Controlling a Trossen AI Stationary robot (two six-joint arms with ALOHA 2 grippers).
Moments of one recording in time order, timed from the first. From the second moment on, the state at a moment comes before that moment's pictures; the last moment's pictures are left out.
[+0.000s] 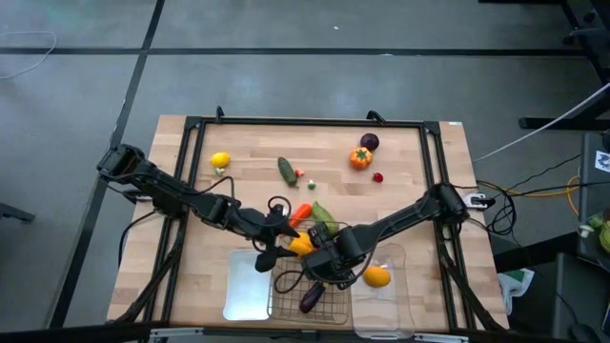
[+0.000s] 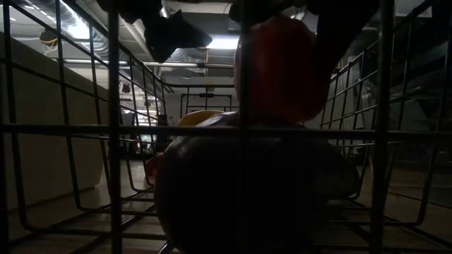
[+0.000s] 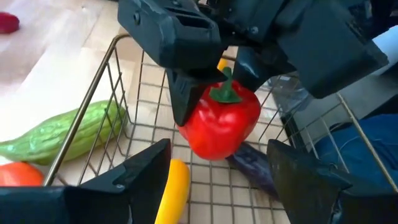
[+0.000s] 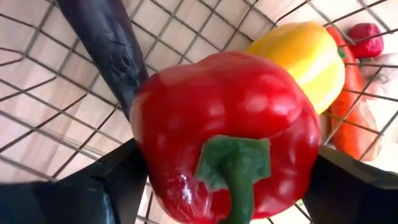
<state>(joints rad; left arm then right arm) -0.33 1.46 0.84 0.14 -0.12 -0.39 0.42 2.10 1.89 -1.14 0.11 -0.14</state>
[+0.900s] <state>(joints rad) -0.33 1.46 0.84 0.11 -0.12 -0.36 0.42 2.11 1.89 -1.07 0.12 -0.14</state>
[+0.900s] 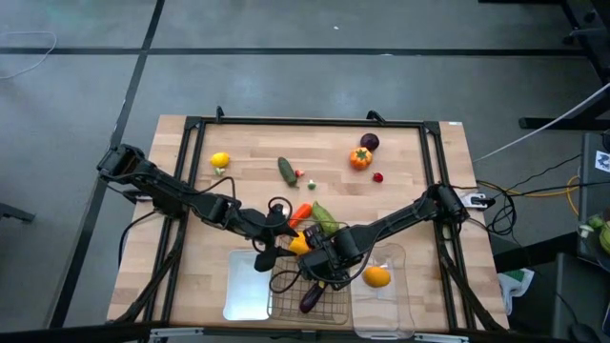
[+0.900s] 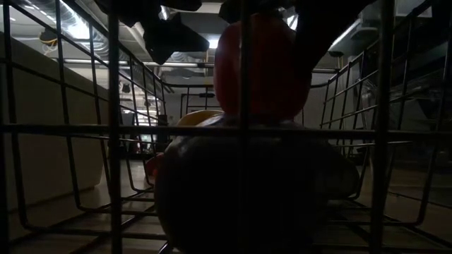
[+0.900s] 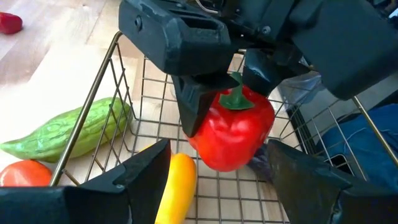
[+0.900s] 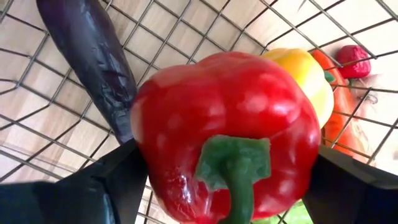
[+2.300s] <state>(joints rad) -0.25 1.46 0.84 0.12 -0.12 -0.42 0.42 1.91 1.89 -1.23 0.19 -0.14</state>
